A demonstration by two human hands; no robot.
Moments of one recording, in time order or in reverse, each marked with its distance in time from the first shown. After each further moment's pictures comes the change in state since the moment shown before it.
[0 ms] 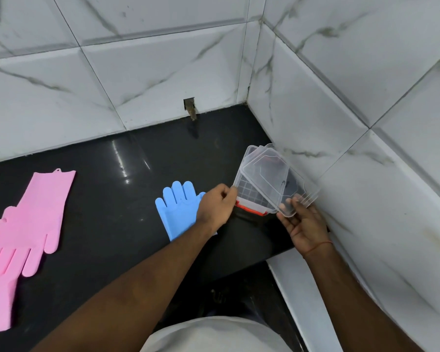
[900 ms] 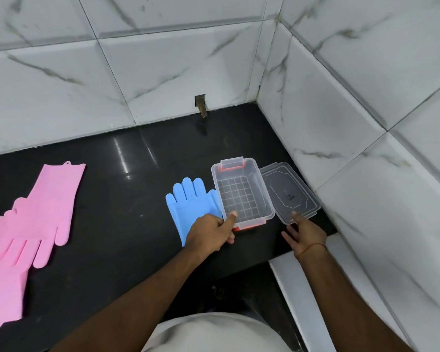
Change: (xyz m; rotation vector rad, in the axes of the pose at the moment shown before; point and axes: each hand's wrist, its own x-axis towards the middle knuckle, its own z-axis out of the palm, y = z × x) left_hand -0.045 -0.061 -0.024 0.140 -0.128 -0.084; right_hand -0.010 0.032 0.016 -0.170 0.361 0.108
